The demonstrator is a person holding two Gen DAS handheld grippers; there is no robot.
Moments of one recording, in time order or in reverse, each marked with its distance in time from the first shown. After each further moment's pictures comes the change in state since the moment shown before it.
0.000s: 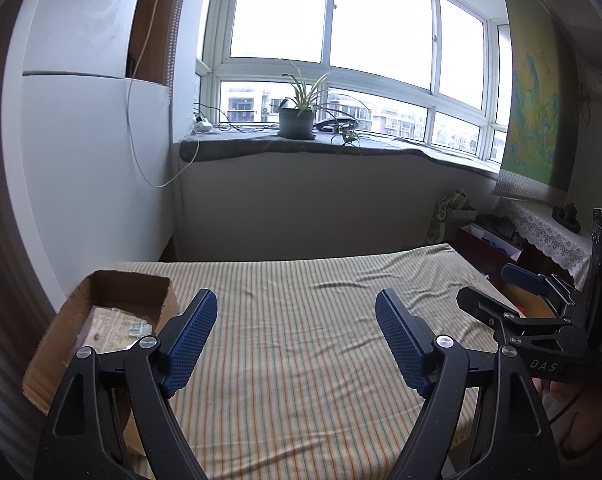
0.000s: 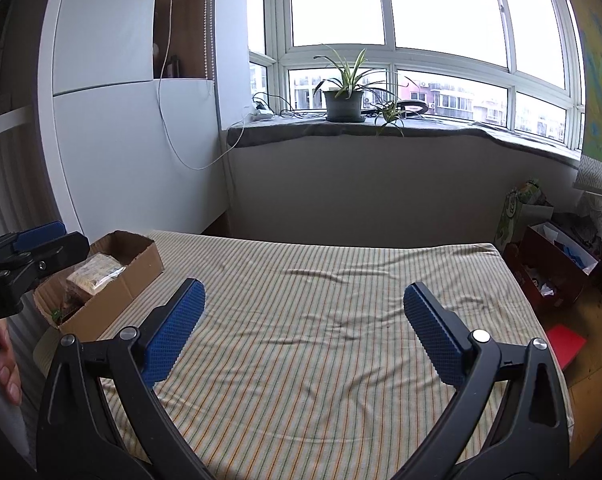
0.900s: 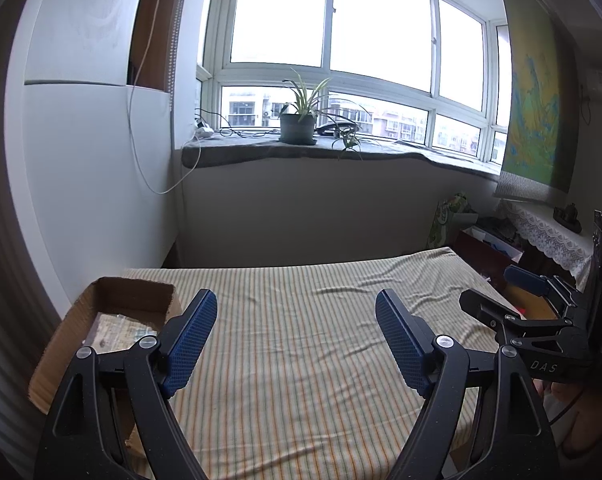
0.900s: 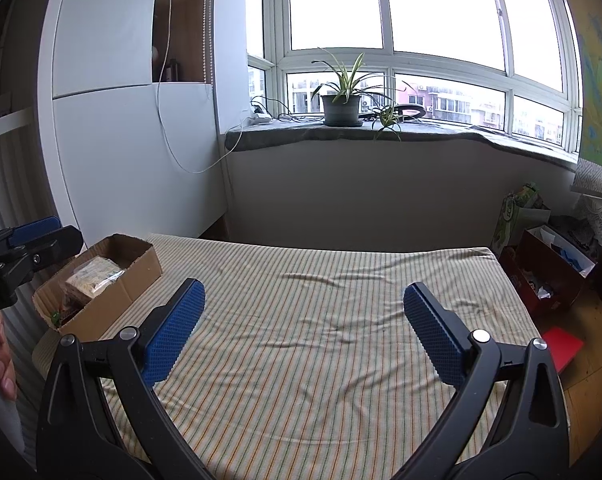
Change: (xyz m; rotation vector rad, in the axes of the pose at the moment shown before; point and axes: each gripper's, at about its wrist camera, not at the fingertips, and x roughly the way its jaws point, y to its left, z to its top) left arm -0.007 0.000 0.007 0.006 -0.015 0.010; right arm -0.005 -0.003 0.003 -0.001 -0.012 -0.008
